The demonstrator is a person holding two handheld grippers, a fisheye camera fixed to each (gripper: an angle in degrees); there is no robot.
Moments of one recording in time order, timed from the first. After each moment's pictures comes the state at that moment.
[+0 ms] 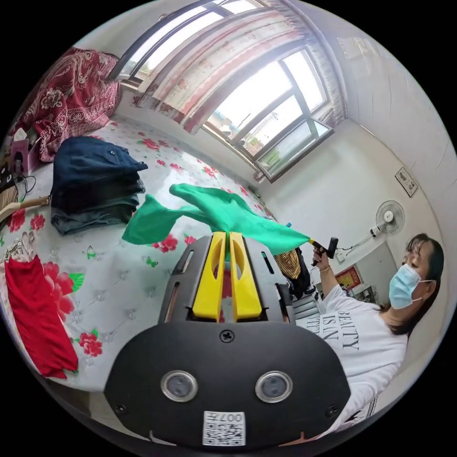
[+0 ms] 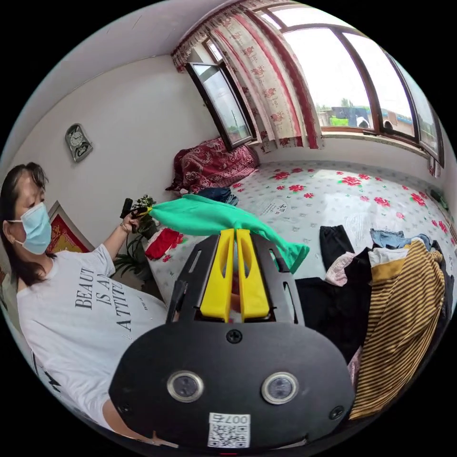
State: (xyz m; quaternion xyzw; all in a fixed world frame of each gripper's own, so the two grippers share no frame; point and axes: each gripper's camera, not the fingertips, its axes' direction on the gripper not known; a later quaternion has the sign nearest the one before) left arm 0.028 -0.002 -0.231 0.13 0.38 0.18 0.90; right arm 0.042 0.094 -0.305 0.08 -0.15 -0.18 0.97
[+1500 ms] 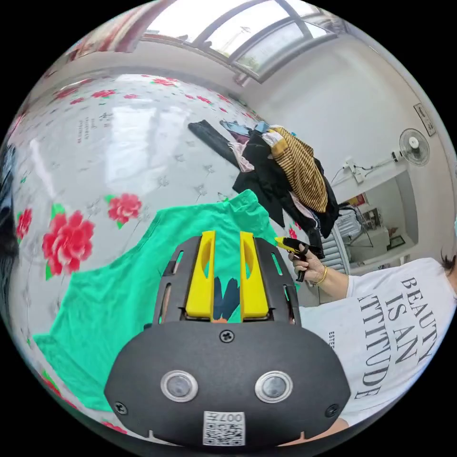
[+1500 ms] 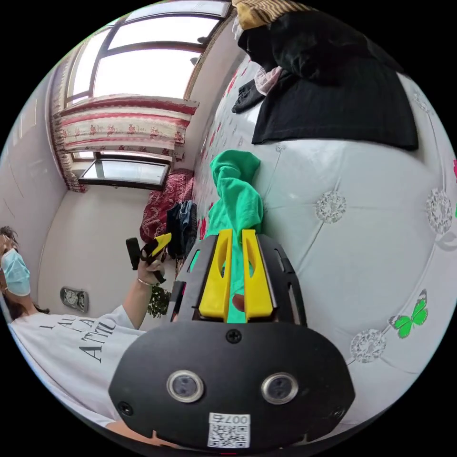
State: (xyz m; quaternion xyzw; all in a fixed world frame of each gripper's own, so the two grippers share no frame) left arm 0.368 -0.023 0.070 -0.07 0.33 0.40 0.85; right arm 0.230 0.318 -0.003 0.10 -0.35 0.32 0.88
